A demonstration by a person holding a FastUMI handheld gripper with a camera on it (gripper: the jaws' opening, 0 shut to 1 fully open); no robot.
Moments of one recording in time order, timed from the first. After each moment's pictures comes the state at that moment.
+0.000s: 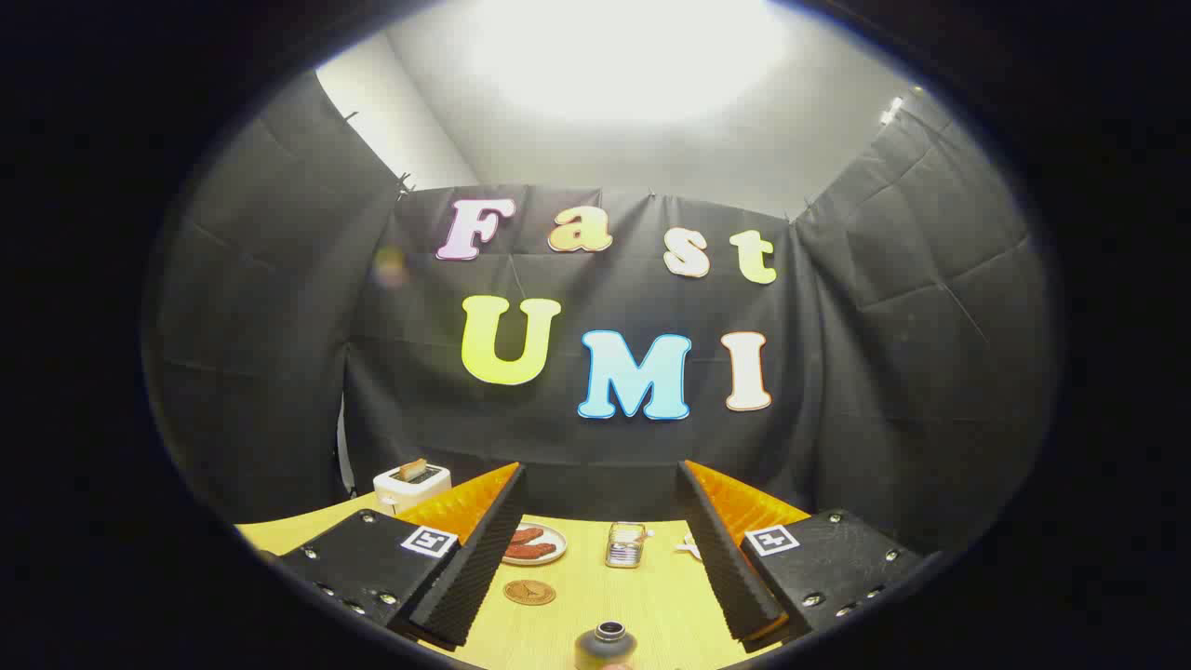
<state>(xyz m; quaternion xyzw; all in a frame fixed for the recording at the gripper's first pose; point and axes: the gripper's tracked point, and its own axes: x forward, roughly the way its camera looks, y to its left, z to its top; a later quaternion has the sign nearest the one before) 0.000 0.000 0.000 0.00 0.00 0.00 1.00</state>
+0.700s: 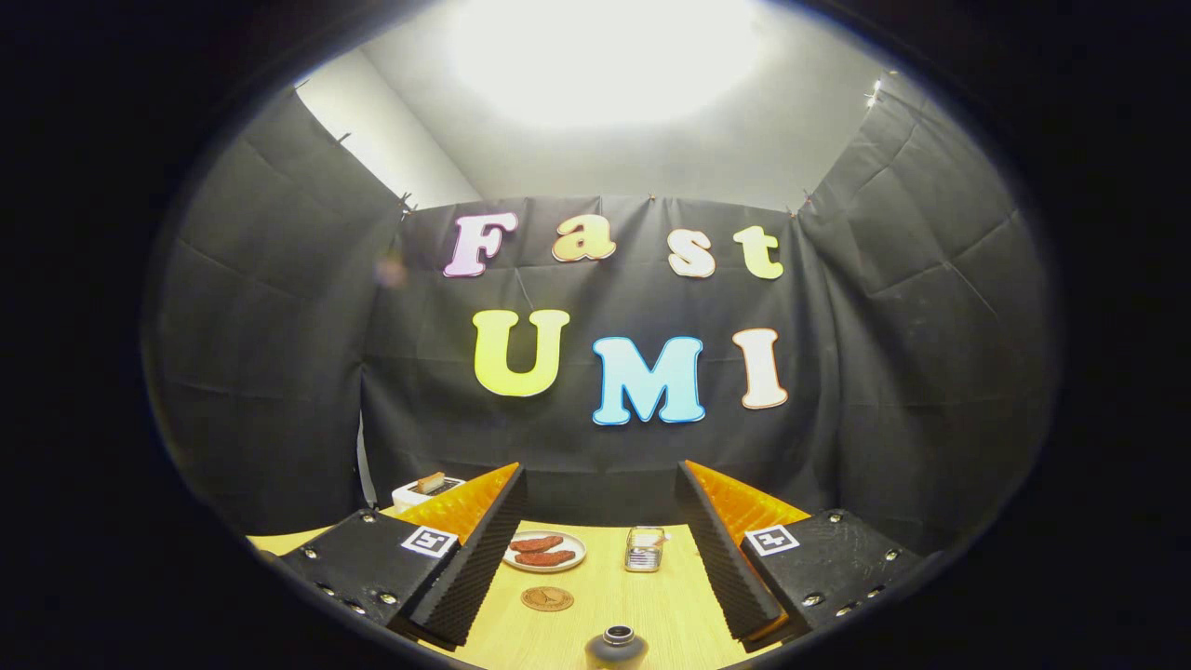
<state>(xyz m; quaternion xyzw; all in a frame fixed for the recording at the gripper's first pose) -0.001 -0.008 -0.001 0.03 -0.02 0.03 1.00</state>
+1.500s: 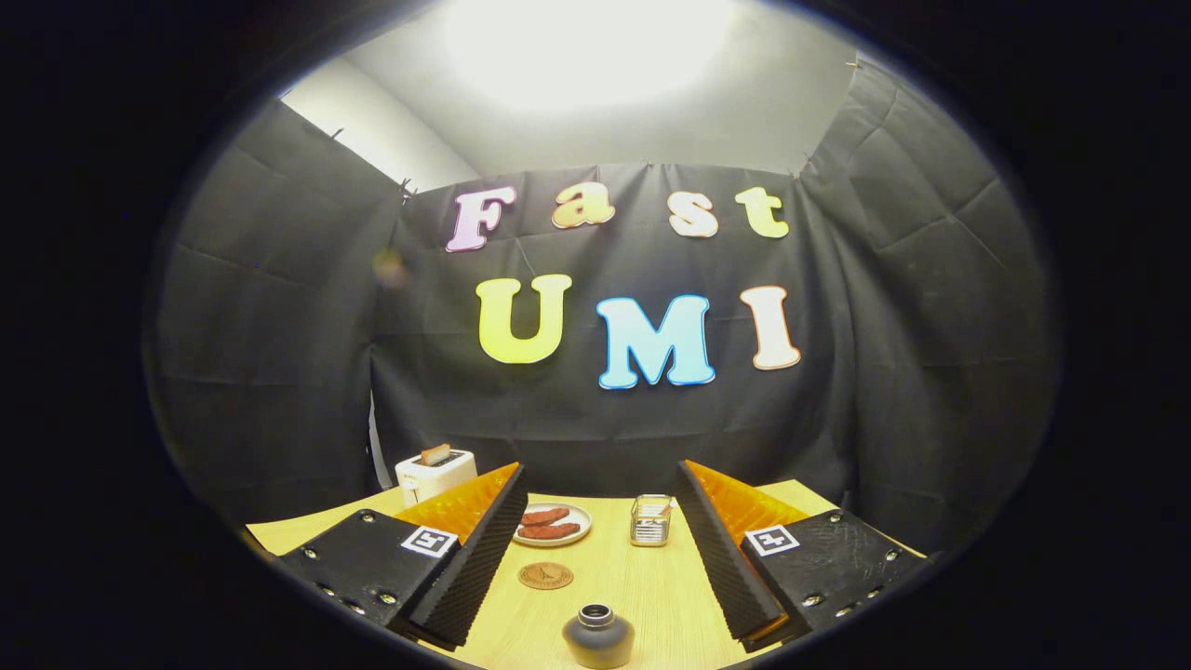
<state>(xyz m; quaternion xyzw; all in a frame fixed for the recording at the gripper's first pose) 0.011 -0.029 -0.073 0.05 0.04 0.06 1.00</state>
